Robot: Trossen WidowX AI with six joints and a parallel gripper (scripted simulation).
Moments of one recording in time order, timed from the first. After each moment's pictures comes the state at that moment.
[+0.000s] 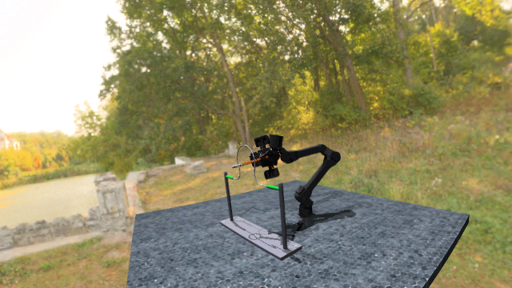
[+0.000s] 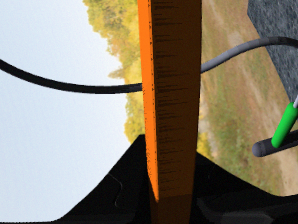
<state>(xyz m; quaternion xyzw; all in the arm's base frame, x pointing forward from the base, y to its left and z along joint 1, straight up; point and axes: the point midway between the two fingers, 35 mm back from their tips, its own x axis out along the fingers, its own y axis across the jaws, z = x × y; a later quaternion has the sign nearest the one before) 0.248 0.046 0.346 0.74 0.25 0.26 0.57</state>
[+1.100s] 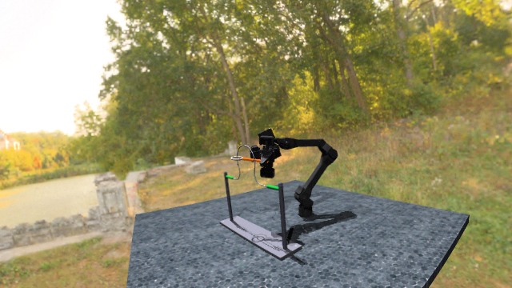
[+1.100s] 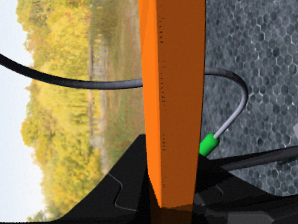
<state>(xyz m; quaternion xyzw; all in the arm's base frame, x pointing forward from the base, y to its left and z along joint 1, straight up) 0.248 0.047 0.331 0.58 0.29 0.20 0.73</state>
